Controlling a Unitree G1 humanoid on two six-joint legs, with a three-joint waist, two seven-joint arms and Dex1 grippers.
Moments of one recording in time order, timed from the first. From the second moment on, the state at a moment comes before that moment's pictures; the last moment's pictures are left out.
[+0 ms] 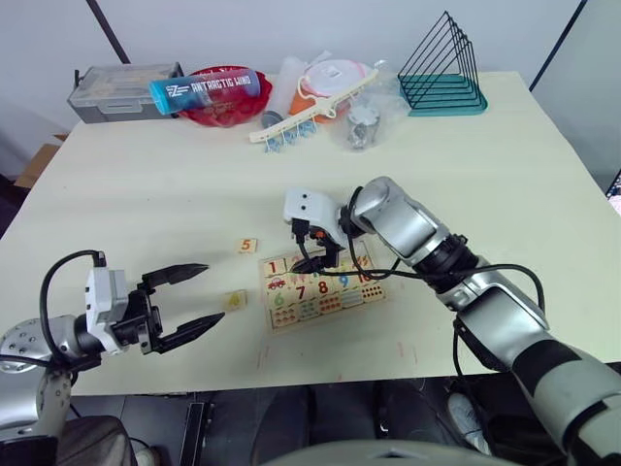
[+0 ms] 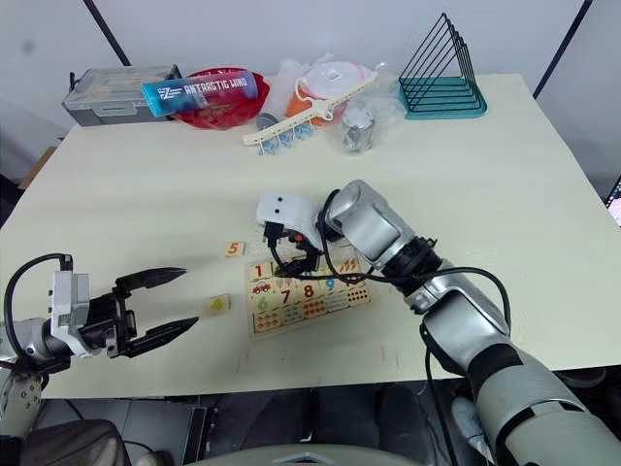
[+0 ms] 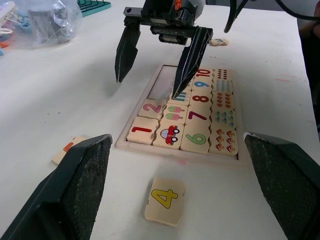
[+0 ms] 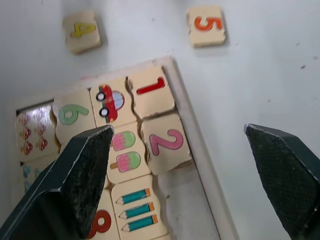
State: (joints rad) left arm 0.19 0.79 0.39 -0.02 -0.63 -0.05 -1.37; right arm -1.02 -0.15 0.57 0.29 -0.02 0.75 1.08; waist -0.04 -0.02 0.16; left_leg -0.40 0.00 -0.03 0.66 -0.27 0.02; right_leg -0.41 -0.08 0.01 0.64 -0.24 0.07
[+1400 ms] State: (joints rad) left arm 0.17 0.78 0.38 -0.01 -0.59 -0.03 -1.34; right arm -0.73 -0.13 0.41 0.25 0.05 0.43 0.95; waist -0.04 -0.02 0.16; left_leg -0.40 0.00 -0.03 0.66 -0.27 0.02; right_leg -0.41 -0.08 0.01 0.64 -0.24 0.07
